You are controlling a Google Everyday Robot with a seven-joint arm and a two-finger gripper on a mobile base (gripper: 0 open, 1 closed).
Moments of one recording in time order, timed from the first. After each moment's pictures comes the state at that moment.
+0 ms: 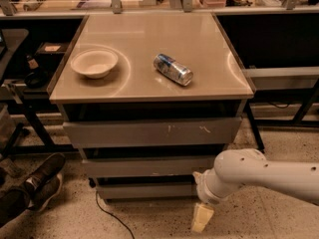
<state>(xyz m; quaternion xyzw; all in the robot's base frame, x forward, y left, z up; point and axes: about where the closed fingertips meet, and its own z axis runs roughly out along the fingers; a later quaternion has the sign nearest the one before) 0.415 -0.124 0.506 -0.63 0.76 0.12 0.12</state>
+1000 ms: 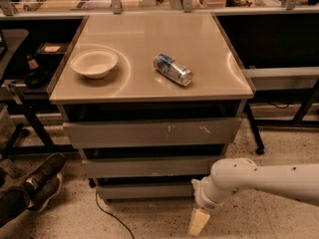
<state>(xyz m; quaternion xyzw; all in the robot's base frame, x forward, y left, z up) 0.421 -0.119 0.445 -0.62 0.76 0.14 0.12</state>
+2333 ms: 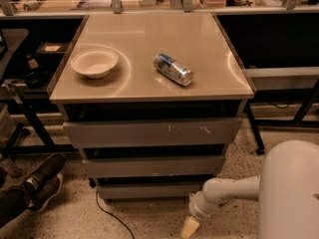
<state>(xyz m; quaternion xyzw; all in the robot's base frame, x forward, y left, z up) 0.444 -0.115 0.277 -0.55 0.81 0.18 0.12</state>
